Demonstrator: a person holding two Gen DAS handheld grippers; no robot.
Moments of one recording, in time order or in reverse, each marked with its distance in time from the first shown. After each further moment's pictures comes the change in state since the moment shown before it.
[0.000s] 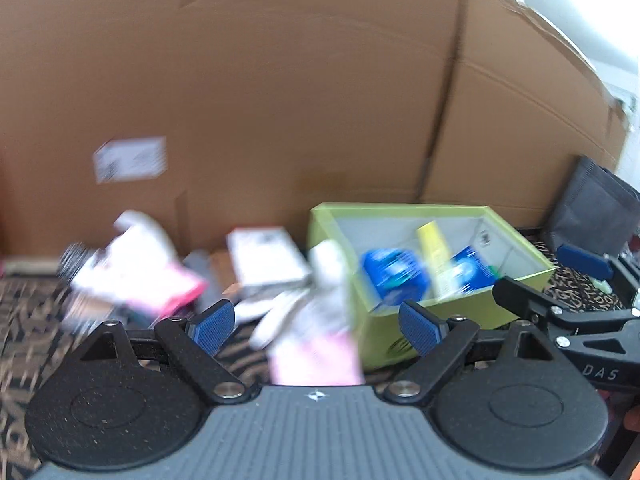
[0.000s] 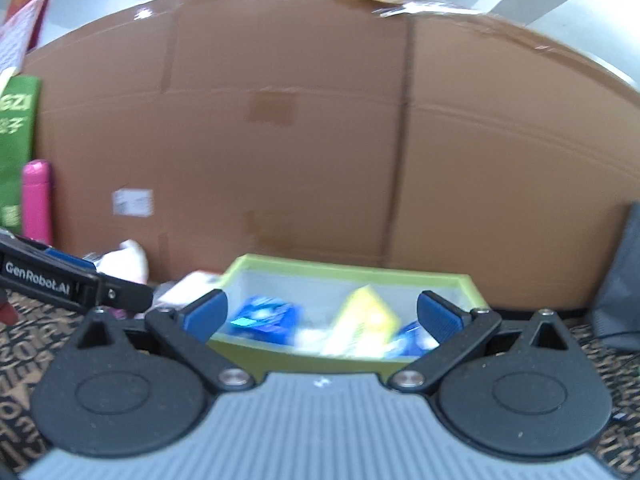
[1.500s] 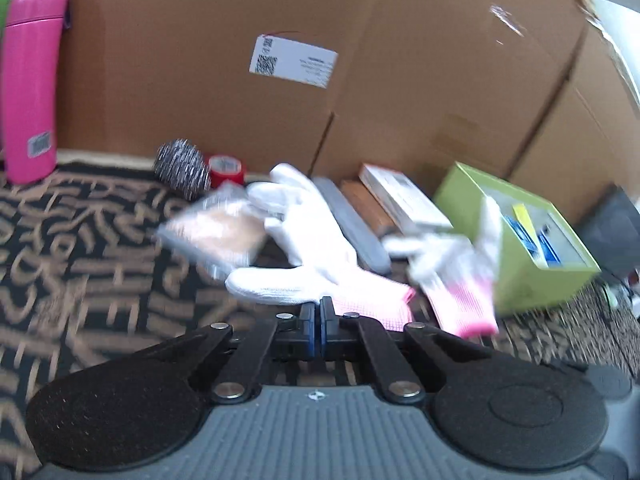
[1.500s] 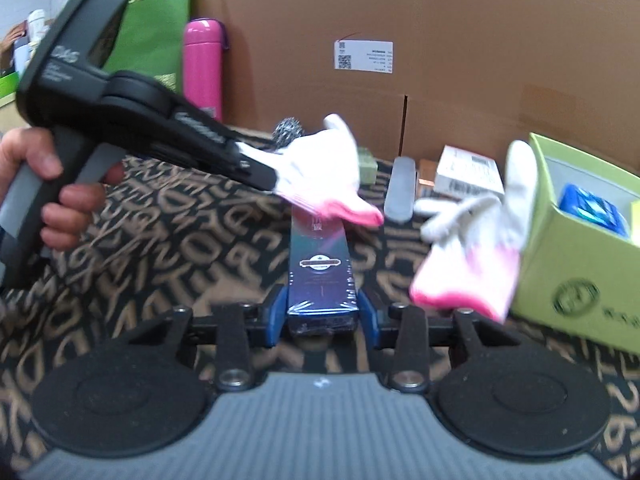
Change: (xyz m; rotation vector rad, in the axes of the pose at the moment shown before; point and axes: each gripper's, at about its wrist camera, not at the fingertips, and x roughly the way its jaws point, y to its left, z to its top) left arm -0.018 0.158 -0.037 -0.171 0.139 -0.042; right arm 0.021 0.161 -0.048 -0.137 0.347 0.422
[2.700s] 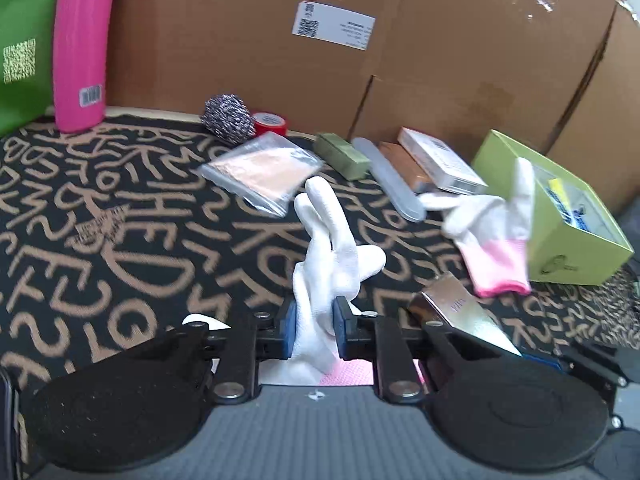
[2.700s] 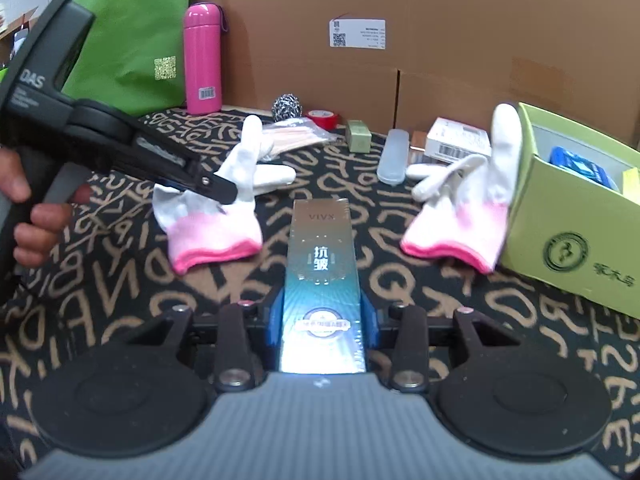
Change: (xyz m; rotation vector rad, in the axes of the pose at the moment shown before) left arm 0.003 -0.007 -0.030 -0.052 0.036 0.142; right arm -0.005 -0.003 -0.016 0.009 0.035 -0.004
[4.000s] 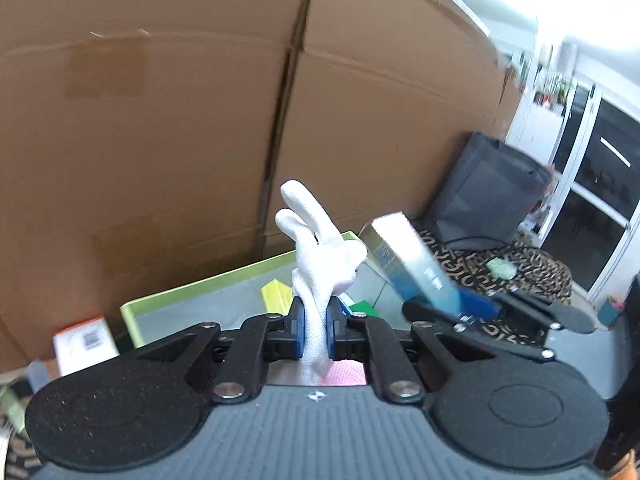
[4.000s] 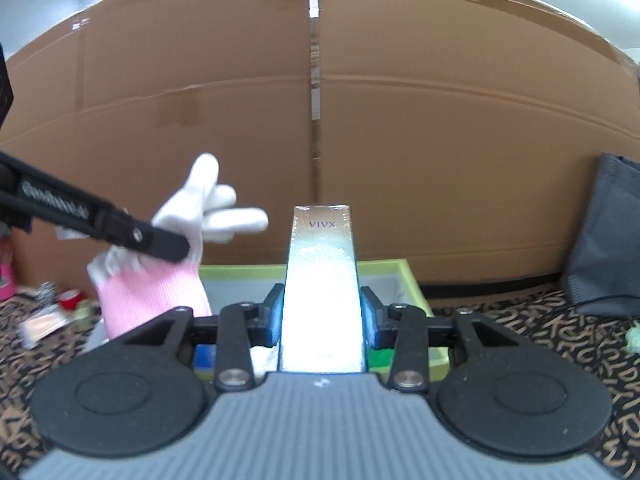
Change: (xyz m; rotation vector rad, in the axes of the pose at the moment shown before) left arm 0.047 -0.282 0.123 0.448 -0.036 -0.451; right arm -0.114 -0.205 0.023 0.315 -0.350 -0.493
